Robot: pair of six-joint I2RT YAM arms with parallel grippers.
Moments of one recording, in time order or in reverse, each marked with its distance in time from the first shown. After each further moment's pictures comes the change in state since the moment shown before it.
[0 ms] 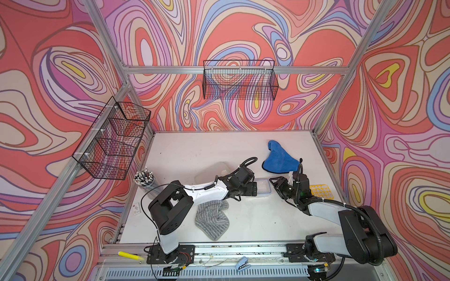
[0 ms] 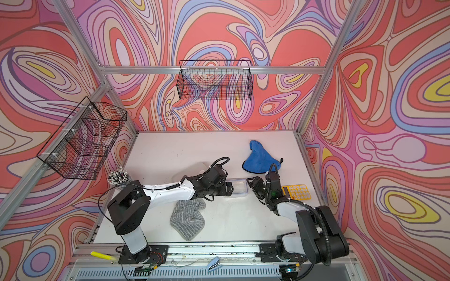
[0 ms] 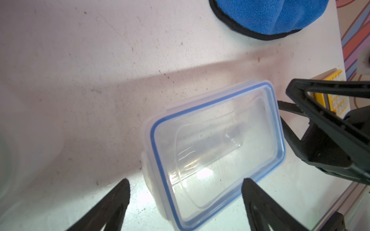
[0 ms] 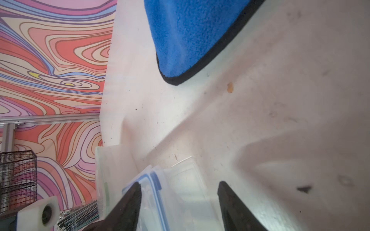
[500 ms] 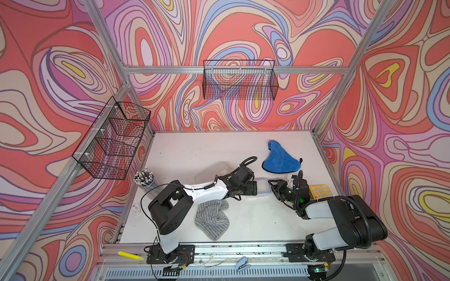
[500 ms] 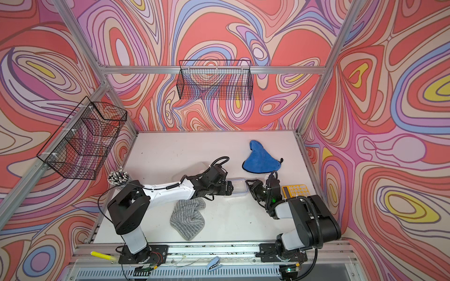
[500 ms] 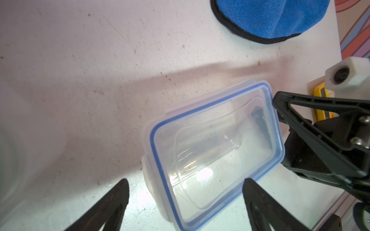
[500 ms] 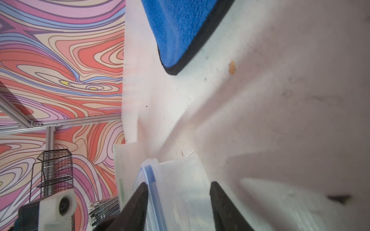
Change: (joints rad) left arm 0.007 -0.001 0.001 0.001 0.010 -0.017; right arm -0.001 0.164 -0.107 0.378 -0.069 0.168
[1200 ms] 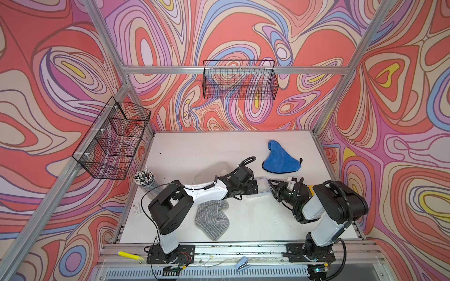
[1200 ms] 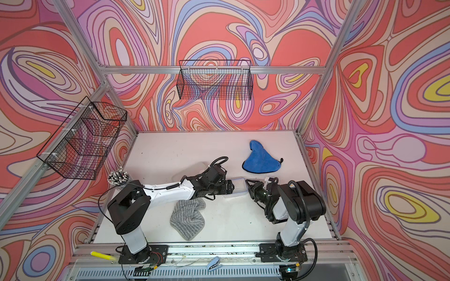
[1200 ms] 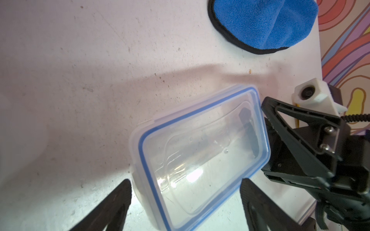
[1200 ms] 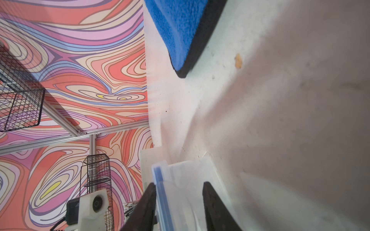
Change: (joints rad) left arm 0.000 0.002 -0.015 0.054 0.022 -0.080; right arm 0.000 0.232 -0.080 0.483 -0.006 0.217
